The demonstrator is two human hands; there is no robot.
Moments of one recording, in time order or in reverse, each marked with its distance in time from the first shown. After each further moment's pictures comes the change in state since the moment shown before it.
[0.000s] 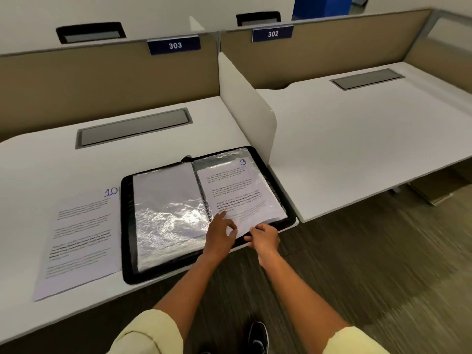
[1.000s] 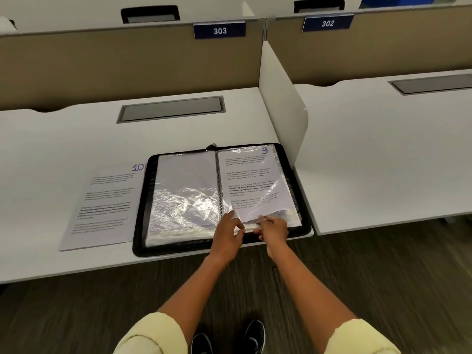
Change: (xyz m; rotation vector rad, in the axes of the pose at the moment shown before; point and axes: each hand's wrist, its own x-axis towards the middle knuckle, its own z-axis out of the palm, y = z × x) left_hand -0.015 0.004 0.021 0.018 0.157 0.008; right_hand 0.038 -0.014 -0.003 -0.082 -0.194 -0.020
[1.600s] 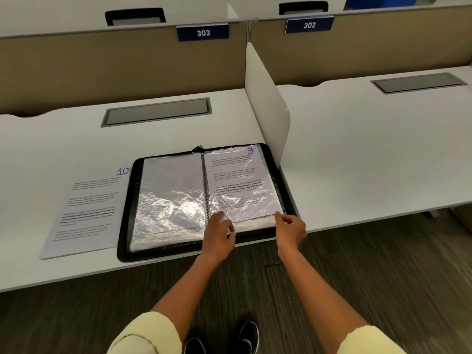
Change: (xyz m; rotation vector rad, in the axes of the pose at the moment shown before) left_hand 0.005 0.003 0.011 0.198 -0.091 -0.048; right_hand 0.010 -0.010 -0.059 -0.063 0.345 -0.160
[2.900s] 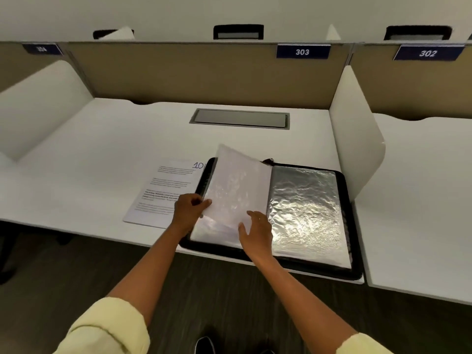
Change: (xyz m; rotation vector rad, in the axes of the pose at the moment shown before) left_hand -0.019 -0.086 -0.201 -0.412 0.429 -0.483; right_hand -0.112 -0.021 0.150 -0.530 -0.744 -0.650
